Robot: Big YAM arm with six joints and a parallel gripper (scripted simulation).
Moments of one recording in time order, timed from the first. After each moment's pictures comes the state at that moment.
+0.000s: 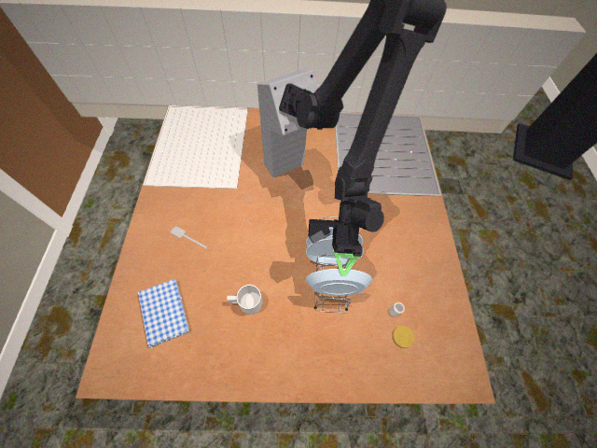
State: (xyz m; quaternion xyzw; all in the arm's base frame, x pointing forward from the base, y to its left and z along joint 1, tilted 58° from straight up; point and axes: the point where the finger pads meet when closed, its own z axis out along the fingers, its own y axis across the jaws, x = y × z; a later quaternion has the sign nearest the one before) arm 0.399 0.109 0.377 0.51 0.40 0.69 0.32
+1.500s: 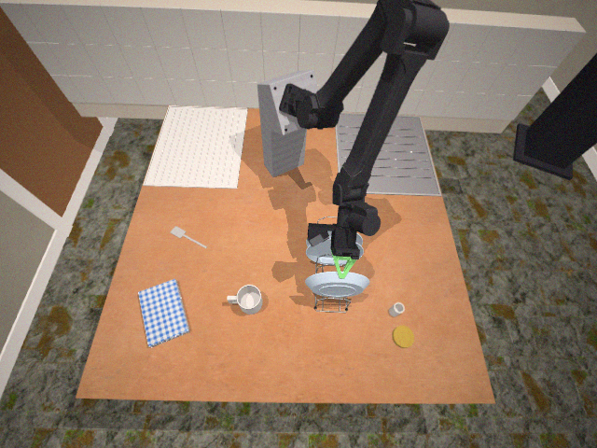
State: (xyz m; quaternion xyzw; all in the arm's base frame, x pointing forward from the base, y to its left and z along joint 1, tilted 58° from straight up) arm 0.416 0.122 0.362 0.51 0.40 0.69 0.32
